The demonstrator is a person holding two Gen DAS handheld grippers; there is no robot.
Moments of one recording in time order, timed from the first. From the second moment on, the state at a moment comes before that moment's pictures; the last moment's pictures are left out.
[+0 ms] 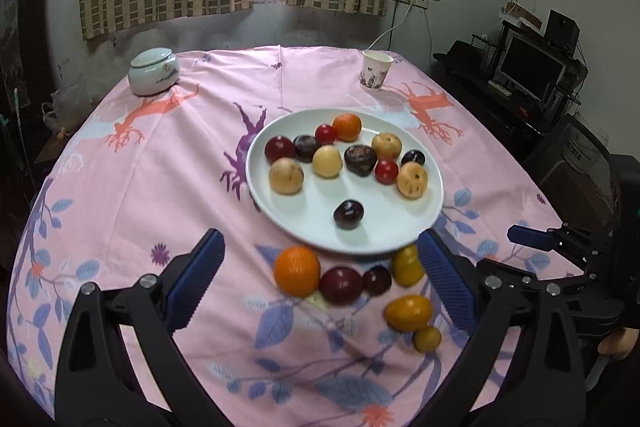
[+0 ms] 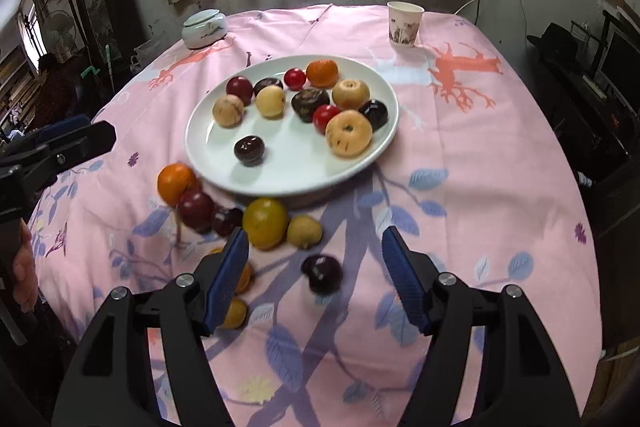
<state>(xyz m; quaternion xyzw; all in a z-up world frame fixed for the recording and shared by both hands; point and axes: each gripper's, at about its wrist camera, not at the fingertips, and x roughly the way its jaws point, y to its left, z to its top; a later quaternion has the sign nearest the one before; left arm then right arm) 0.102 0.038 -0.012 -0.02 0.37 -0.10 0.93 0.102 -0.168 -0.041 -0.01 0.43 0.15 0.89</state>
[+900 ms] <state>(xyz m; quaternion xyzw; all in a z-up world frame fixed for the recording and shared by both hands) 0.056 0.110 -0.068 -0.07 0.42 -0.04 0.91 0.102 -0.094 -0.098 -0.02 0.48 0.18 0.86</state>
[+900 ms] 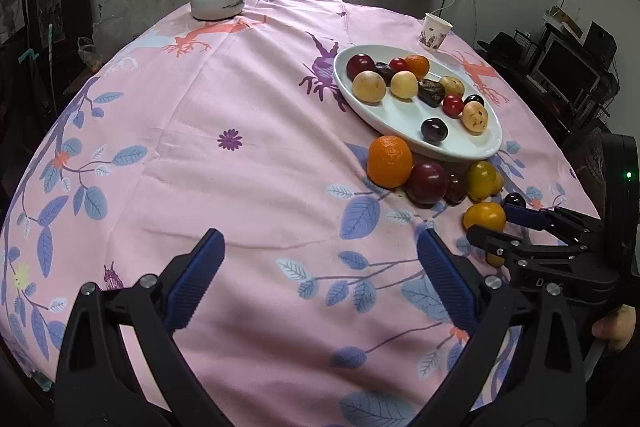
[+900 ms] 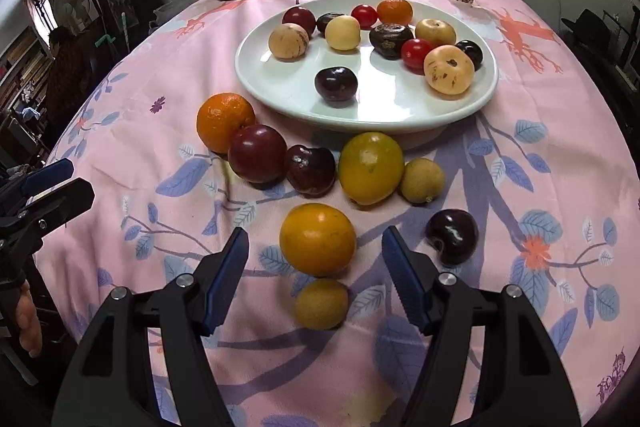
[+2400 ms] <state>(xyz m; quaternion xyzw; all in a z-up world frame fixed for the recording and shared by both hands) 0.168 0.036 -0.100 -0.01 0.47 -0.10 0.88 0.066 -0.154 -0.077 0.06 0.46 0.20 0.87</state>
